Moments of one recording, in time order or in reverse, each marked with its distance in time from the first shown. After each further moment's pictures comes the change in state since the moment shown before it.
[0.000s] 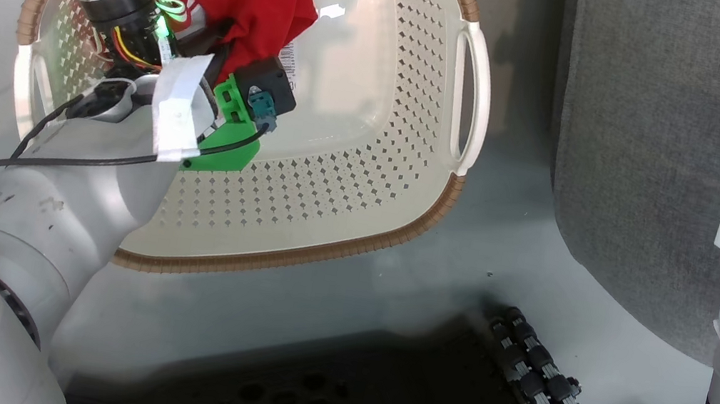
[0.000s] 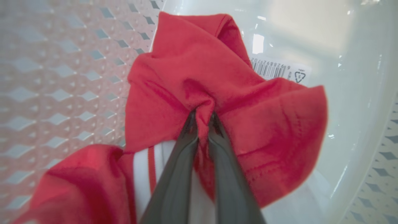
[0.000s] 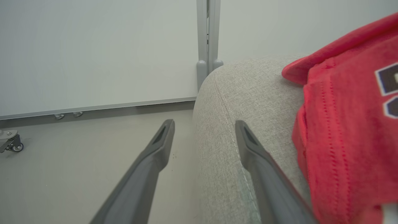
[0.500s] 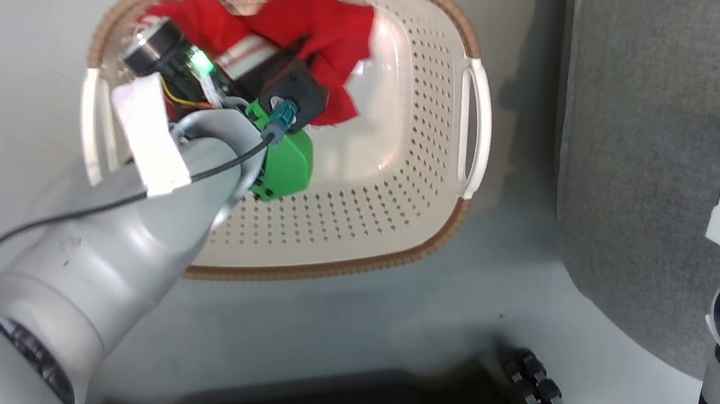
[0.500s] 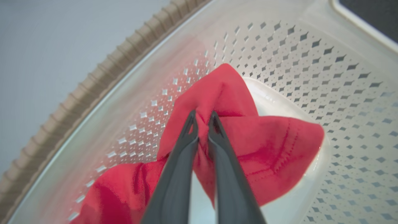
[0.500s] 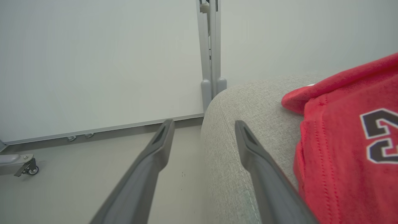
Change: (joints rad) left arm 0.134 -0.027 0.222 -0.215 -0.217 0.029 -0.126; right arm -0.004 0.001 -0.008 0.064 0.009 0.000 0.000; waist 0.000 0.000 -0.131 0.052
